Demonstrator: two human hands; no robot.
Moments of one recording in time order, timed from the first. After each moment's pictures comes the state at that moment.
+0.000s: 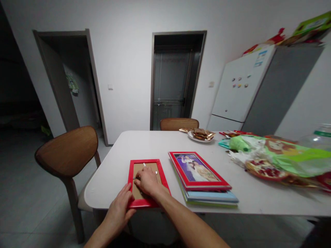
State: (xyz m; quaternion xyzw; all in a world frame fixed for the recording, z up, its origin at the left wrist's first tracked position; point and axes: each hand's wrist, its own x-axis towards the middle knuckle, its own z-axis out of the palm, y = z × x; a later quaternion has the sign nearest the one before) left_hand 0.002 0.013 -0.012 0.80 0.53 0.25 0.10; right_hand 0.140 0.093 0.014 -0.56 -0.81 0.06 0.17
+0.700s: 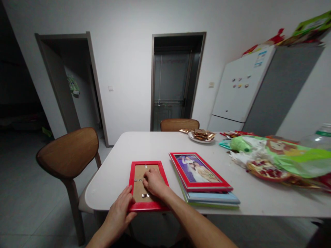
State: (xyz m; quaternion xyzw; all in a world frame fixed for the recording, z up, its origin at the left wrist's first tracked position) left_hand 0.001 0.009 -0.010 0.81 0.52 0.26 0.12; right_hand 0.167 0.100 -0.002 -0.53 -0.81 0.07 0.22
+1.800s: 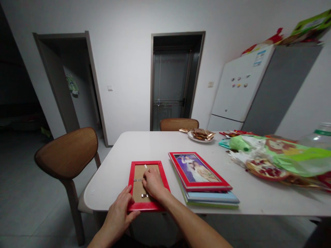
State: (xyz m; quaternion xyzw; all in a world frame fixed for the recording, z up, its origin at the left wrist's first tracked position) left_hand 0.005 0.007 -0.006 0.79 0.53 0.28 0.11; right_hand 0.160 0.096 -0.001 -0.56 -0.80 0.04 0.22
